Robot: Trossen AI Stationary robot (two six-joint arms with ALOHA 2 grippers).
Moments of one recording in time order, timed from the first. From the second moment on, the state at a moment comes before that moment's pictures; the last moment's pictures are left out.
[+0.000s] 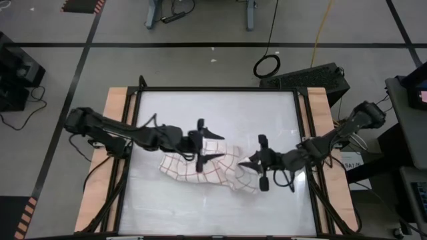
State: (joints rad) left arm -0.19 1.47 1.05 0.29 -0.17 0.12; right arm 0.51 1.19 0.87 0.03 0.52 0.22
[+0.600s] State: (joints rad) left arm -0.17 1.67 1.05 0.27 -0.01 0.16; right arm 0.57 1.34 0.87 -0.02 0.18 0.23
